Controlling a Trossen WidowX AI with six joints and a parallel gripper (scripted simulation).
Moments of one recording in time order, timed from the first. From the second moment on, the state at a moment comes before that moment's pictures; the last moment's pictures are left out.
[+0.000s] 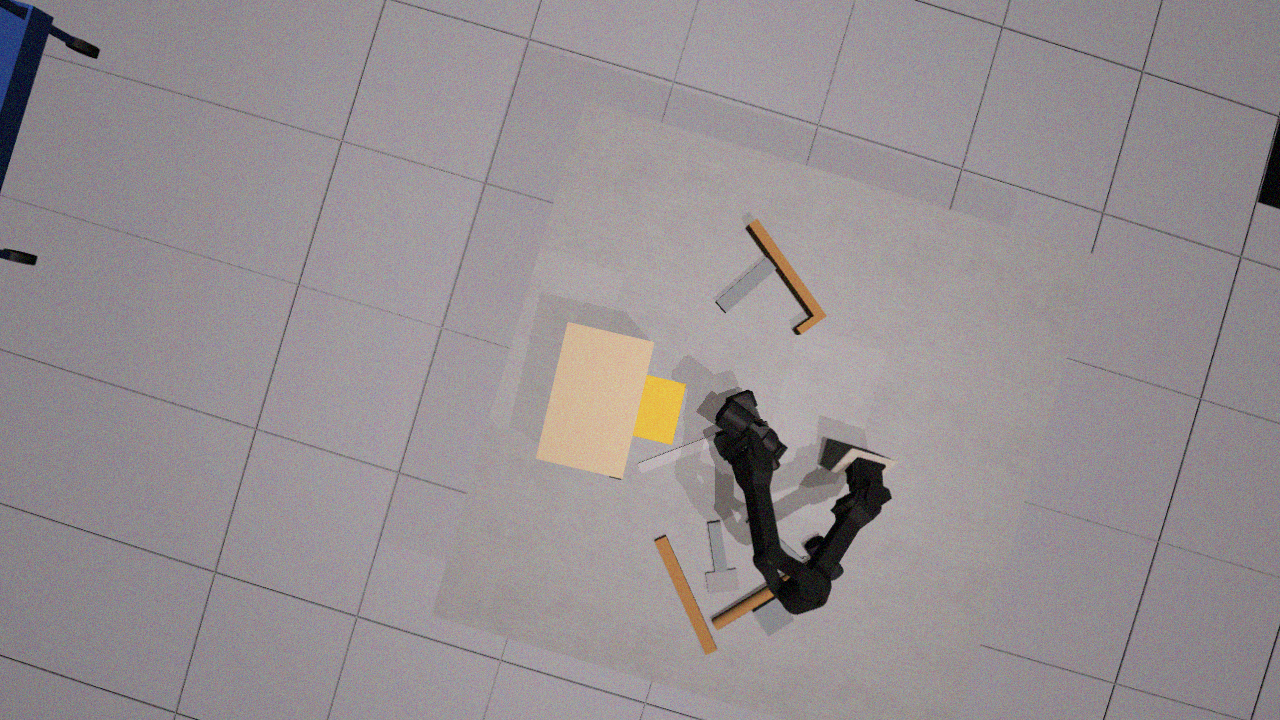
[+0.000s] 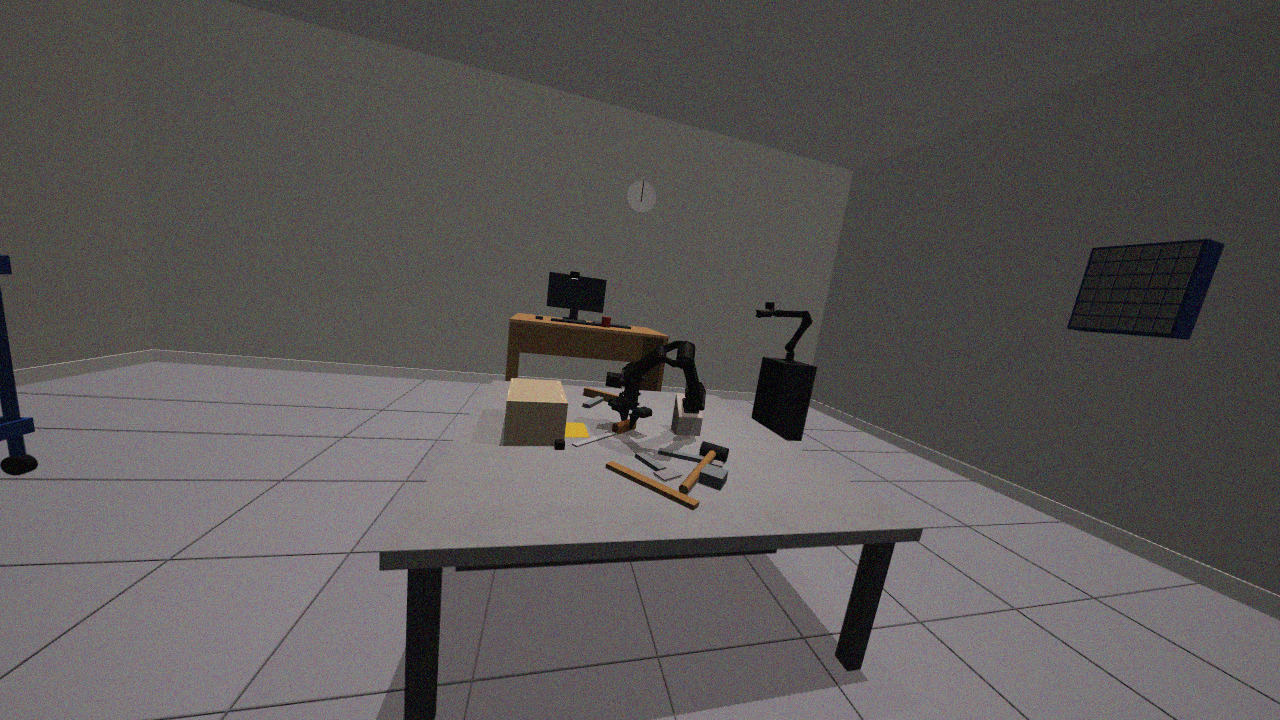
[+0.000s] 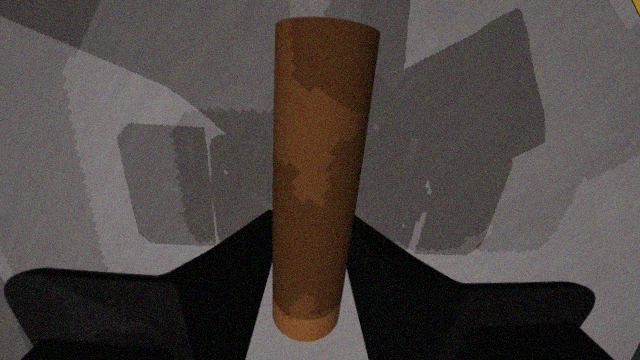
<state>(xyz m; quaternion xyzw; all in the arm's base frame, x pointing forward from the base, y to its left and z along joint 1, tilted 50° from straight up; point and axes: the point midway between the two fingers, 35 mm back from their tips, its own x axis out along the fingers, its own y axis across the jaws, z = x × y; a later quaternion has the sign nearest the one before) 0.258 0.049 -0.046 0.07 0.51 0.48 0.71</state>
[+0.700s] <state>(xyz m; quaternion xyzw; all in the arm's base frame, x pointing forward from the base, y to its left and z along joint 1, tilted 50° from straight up) 0.257 0.037 -0.060 0.07 0.51 0.48 0.71</state>
